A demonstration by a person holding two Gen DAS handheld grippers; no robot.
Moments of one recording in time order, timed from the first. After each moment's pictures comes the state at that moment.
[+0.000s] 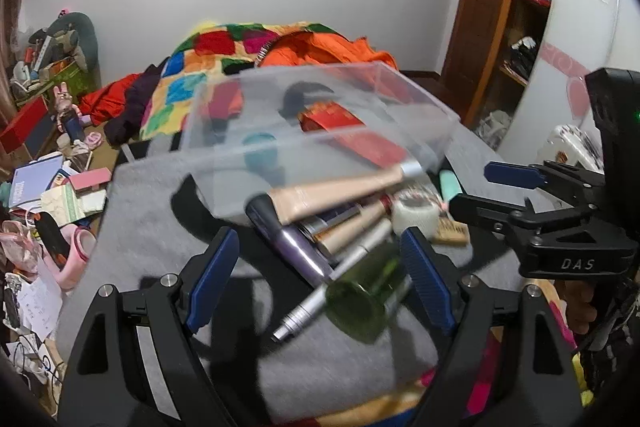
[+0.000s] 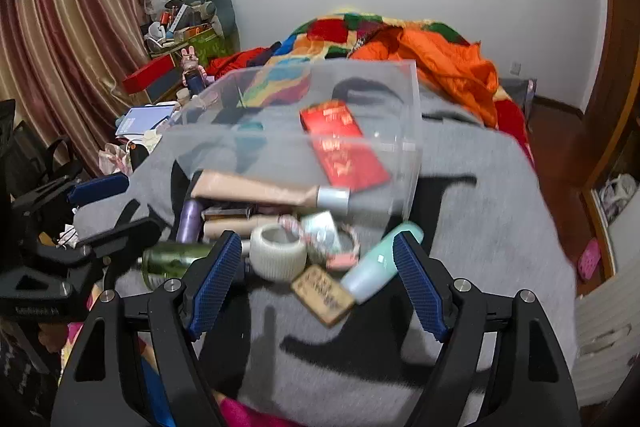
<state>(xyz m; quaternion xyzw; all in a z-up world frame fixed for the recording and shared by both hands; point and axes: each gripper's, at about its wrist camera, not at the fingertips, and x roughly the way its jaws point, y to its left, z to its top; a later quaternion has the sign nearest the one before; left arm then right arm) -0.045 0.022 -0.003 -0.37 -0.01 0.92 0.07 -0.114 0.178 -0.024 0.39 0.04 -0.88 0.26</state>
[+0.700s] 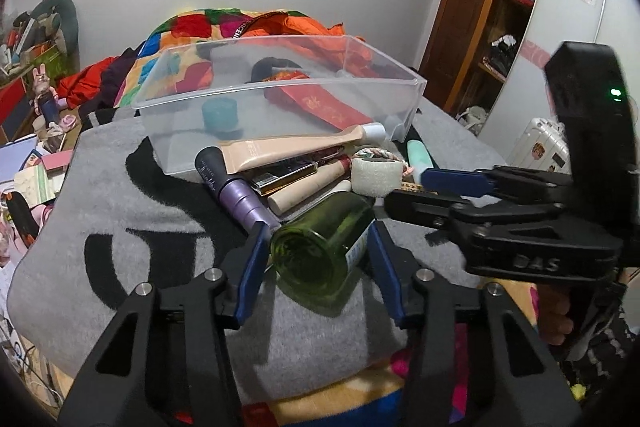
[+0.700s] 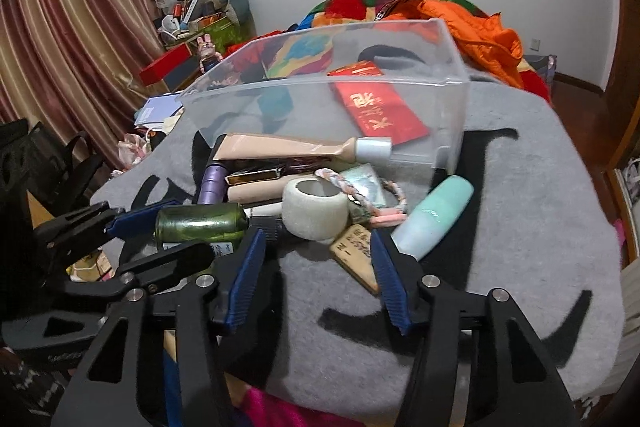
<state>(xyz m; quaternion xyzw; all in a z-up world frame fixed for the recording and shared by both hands) -0.027 0.036 -0.030 -0.38 -0.04 0.92 0.11 -0.106 0.165 -0.053 0.42 0.01 -0.86 0.29</state>
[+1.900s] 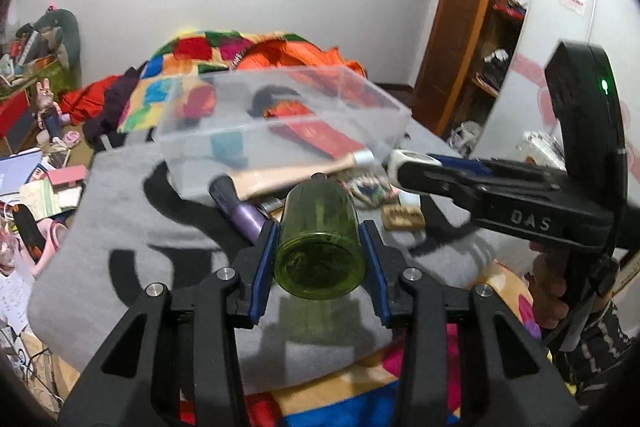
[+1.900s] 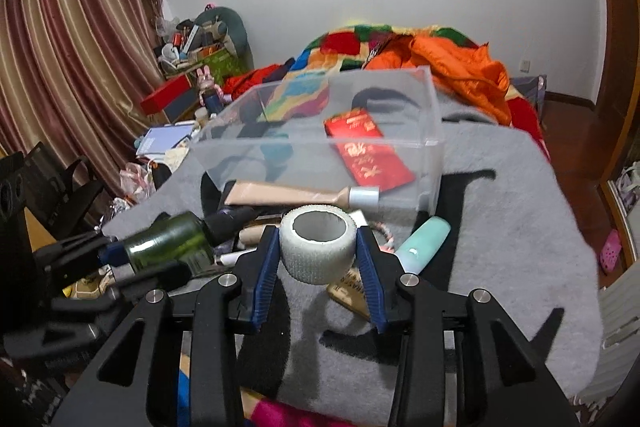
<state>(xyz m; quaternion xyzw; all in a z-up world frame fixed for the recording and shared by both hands) -0.013 0.030 0.003 -0.34 -0.04 0.93 0.11 -0.098 0.175 -0.013 0.36 -0.01 -0.89 0.28</state>
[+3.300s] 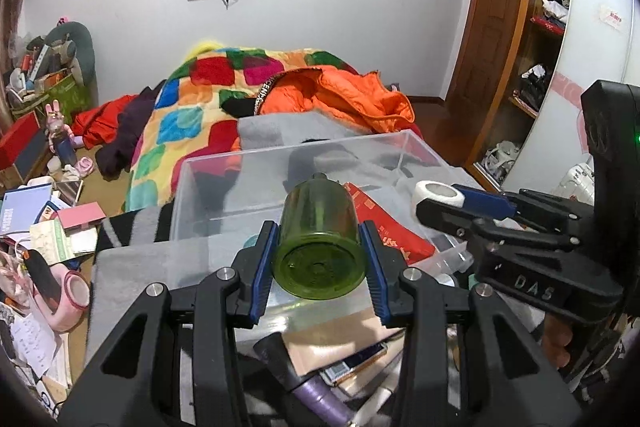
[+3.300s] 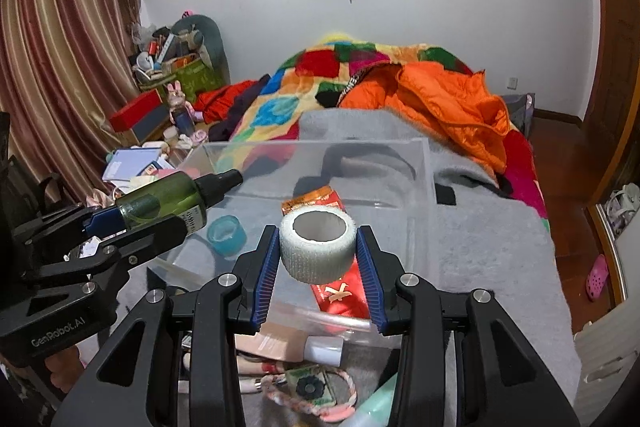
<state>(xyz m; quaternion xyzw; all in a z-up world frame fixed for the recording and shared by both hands) -0.154 0.007 0.022 -0.34 -0.03 0.94 0.06 -0.210 0.140 0.003 0.36 0.01 -0.90 0.25</state>
